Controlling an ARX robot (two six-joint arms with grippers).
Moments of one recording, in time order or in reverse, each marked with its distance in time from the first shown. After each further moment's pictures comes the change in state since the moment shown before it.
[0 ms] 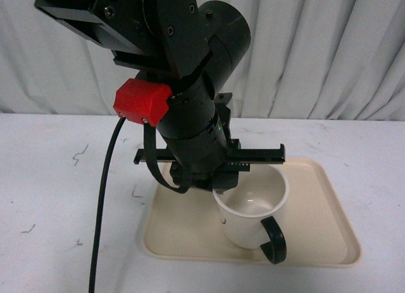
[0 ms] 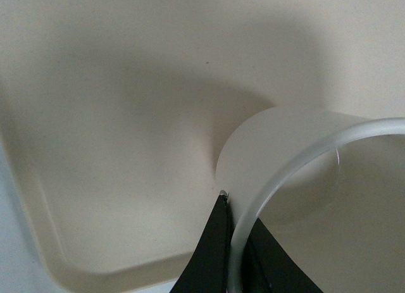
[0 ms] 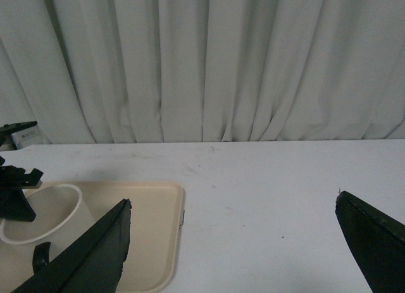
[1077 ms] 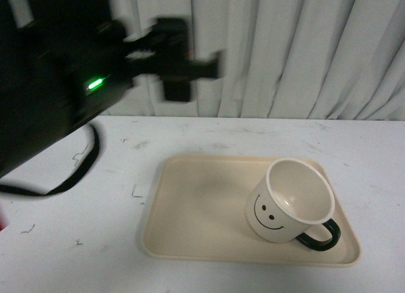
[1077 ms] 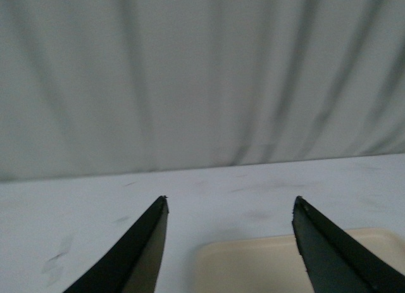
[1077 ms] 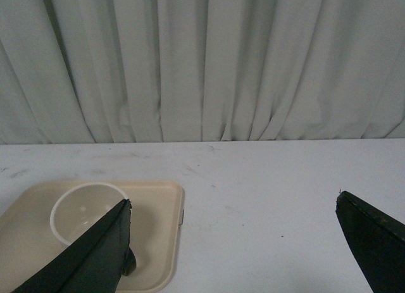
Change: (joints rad) left arm 0.023 -0.522 -0.851 1.418 -0.391 0.316; right arm 0.000 0.000 0.000 0.000 0.001 0.000
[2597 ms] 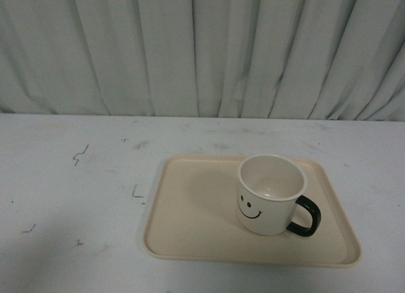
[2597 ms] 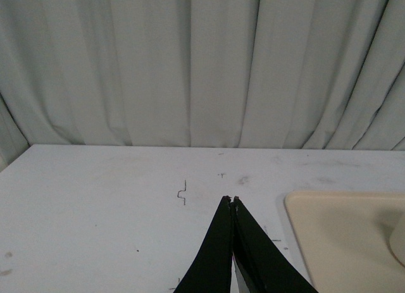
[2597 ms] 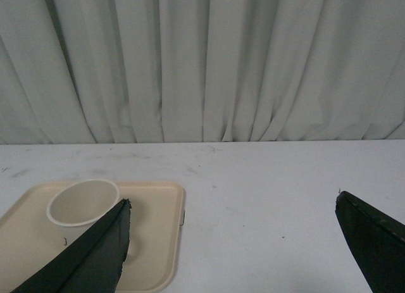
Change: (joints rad) left arm 0.501 -1.231 -0.607 -0.556 0.367 0.017; right arm 0.000 0.000 0.000 0.000 -0.001 0.000
